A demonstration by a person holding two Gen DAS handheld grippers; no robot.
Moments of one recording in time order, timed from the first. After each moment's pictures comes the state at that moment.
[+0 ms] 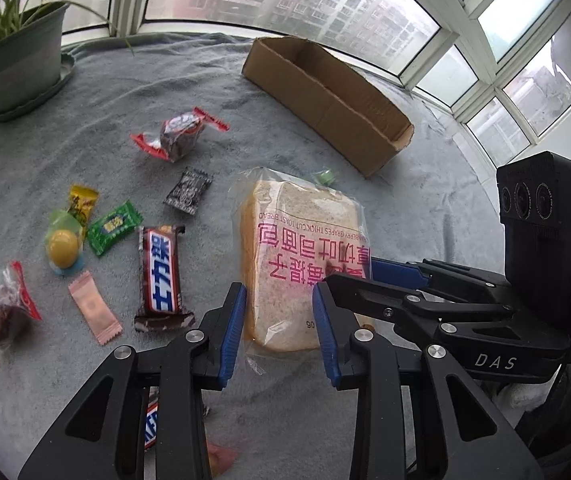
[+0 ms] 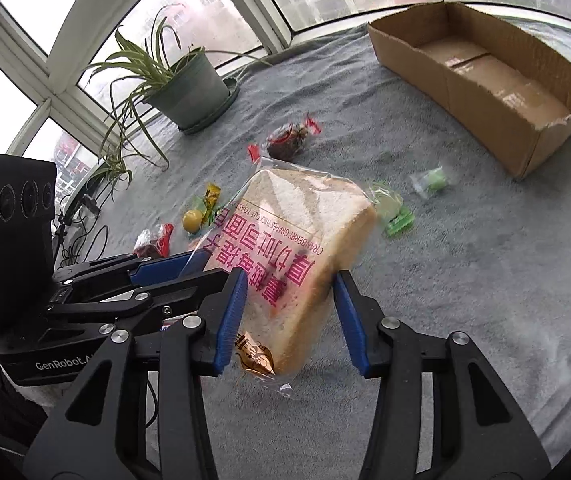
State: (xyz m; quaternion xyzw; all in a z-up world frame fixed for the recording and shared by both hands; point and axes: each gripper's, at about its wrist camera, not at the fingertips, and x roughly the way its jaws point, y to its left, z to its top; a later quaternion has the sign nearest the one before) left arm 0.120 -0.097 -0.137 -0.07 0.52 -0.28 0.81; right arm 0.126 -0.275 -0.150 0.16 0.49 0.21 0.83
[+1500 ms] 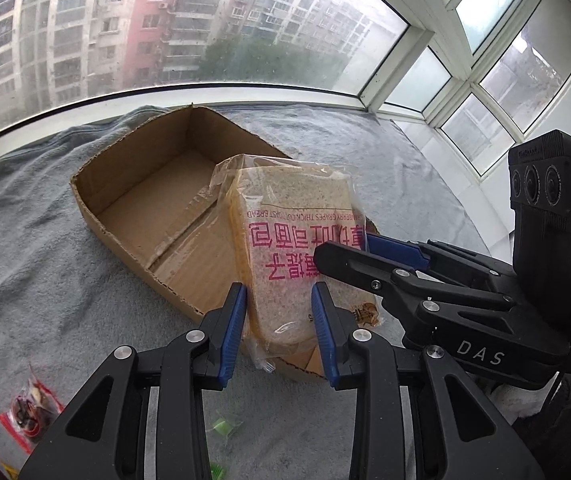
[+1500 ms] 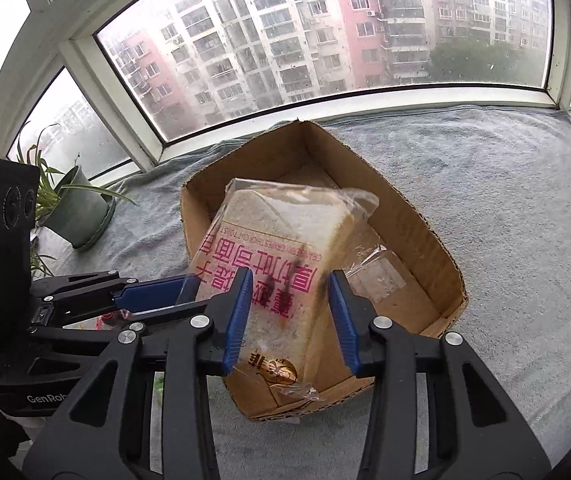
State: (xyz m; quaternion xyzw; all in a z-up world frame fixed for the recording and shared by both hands) left arm 0.279 -0.273 -0.116 -0.04 0.49 -0.35 0.80; right arm 0.283 -0.449 -0.131 0.12 0.45 0.09 0.88
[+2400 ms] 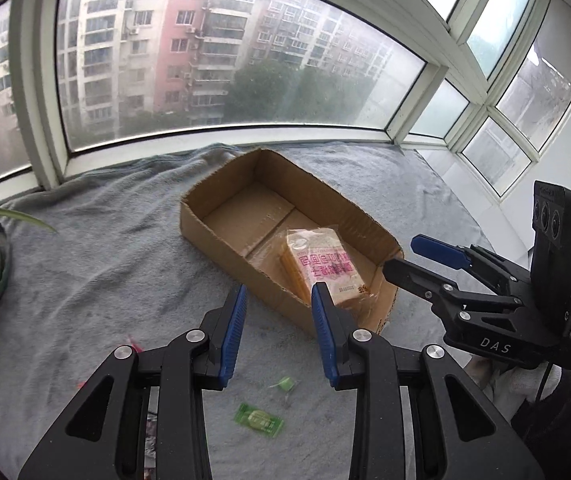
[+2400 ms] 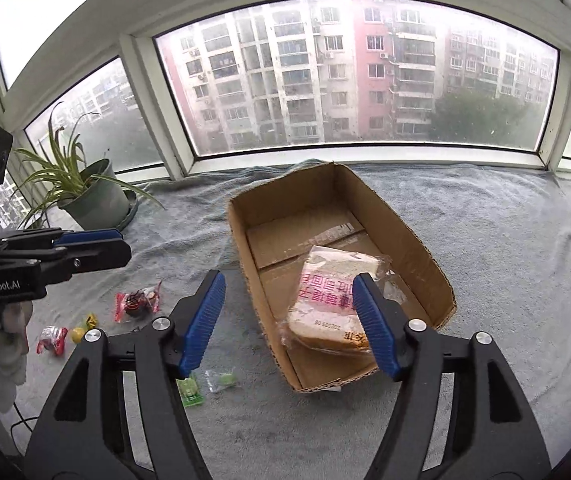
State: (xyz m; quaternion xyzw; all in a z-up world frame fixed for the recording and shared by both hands) left arm 0.252 -0.186 -0.057 -0.03 0.44 -0.29 0.85; right arm 0.227 -0.402 -0.075 0.05 0.38 0.11 0.92
